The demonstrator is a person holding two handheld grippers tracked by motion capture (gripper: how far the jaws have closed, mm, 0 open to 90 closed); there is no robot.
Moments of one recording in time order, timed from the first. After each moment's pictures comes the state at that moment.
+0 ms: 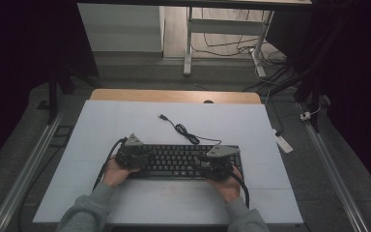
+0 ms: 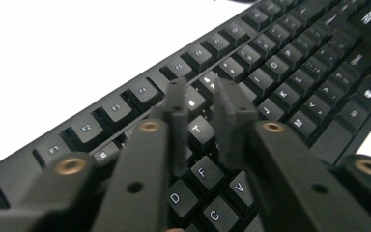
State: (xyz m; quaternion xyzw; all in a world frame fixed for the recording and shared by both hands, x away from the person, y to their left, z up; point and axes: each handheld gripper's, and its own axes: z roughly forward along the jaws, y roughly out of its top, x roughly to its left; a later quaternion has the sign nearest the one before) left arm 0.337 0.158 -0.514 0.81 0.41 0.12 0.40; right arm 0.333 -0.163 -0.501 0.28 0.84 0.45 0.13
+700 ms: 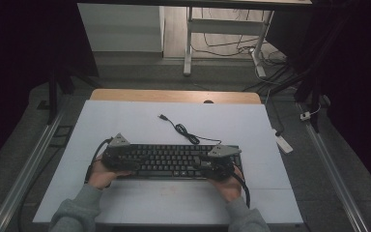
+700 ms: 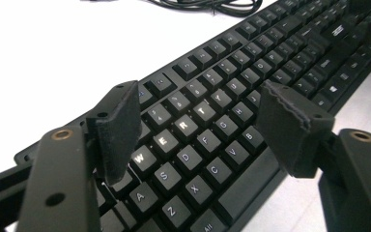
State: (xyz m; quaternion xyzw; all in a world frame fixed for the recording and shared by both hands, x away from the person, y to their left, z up) left arm 0.315 0.187 -0.493 0.80 0.41 0.13 0.42; right arm 0.333 -0.167 -0.500 0.28 0.83 0.45 0.14
